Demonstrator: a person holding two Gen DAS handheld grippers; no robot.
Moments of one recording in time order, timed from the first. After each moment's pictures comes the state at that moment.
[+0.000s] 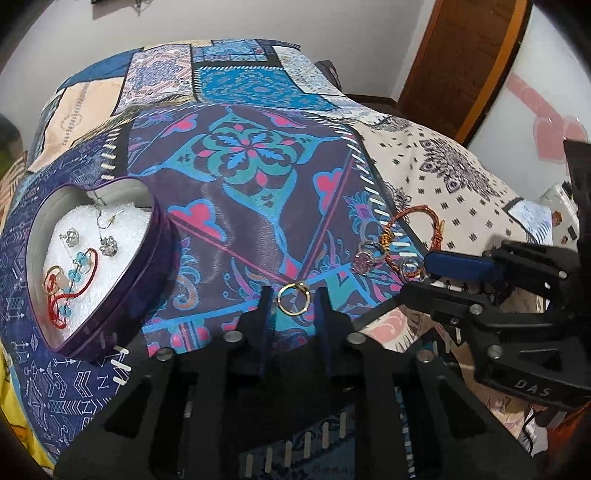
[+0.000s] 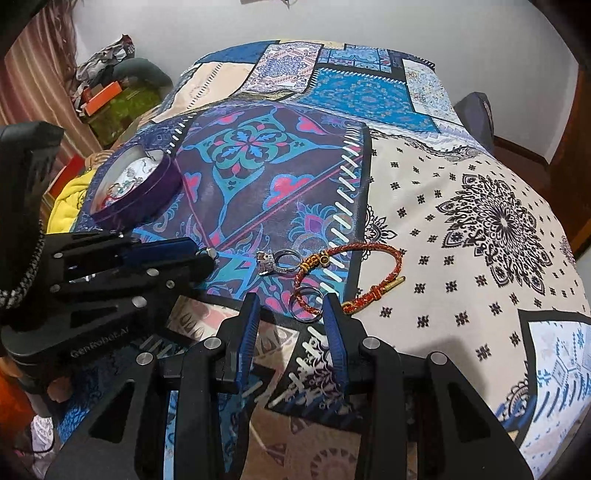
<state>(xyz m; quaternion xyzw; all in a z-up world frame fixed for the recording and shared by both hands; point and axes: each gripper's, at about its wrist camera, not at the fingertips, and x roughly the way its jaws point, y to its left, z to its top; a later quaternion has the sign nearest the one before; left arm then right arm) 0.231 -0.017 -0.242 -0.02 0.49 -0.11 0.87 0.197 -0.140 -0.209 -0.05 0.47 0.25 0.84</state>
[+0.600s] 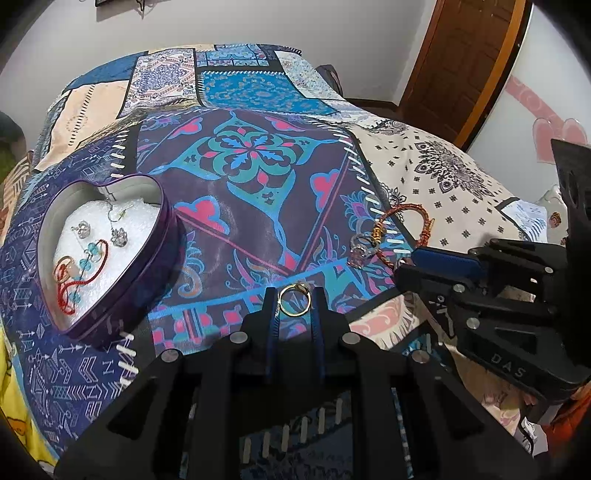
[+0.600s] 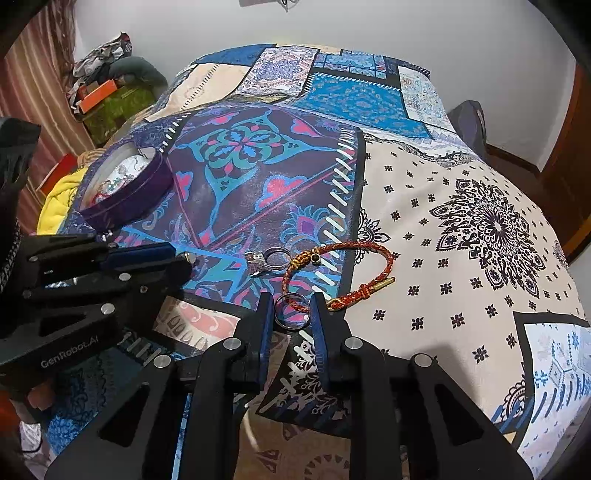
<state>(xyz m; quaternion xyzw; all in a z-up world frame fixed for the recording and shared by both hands) 0.216 -0.019 -0.235 -0.02 0.48 -0.11 0.87 0.193 -0.139 -0.208 -0.06 0.46 0.24 0.85</state>
